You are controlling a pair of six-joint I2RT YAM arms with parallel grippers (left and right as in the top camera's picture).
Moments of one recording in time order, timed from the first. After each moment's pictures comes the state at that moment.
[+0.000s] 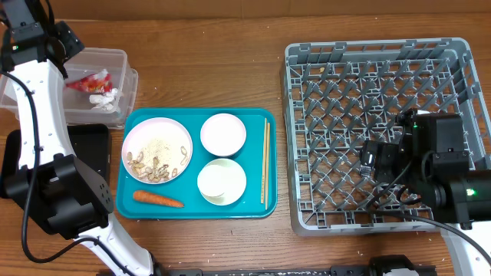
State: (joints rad) left arm 0.34 2.01 1.96 -0.75 -0.21 -0.33; right arm 0.07 1.01 1.17 -1.22 0.01 0.20
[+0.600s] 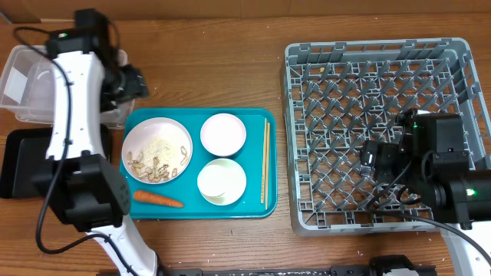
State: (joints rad) left arm 0.13 2.01 1.96 -1.41 -0.01 -0.26; right arm 0.07 1.01 1.17 -1.22 0.01 0.20
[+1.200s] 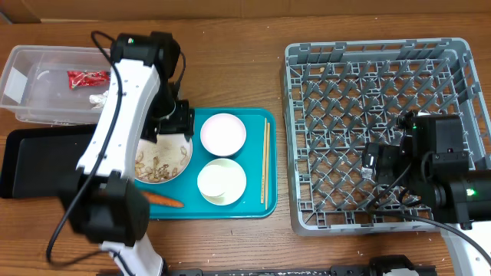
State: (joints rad) left arm -0.14 1.89 1.81 -1.68 0.02 -0.21; right arm 0.07 1.01 1.17 -1.24 0.03 0.20
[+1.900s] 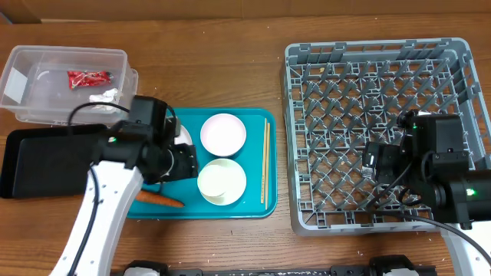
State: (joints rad) left arm -0.15 1.31 1.11 -1.17 0.19 -0.29; right arm 0.07 1.01 1.17 -1.23 0.04 0.20
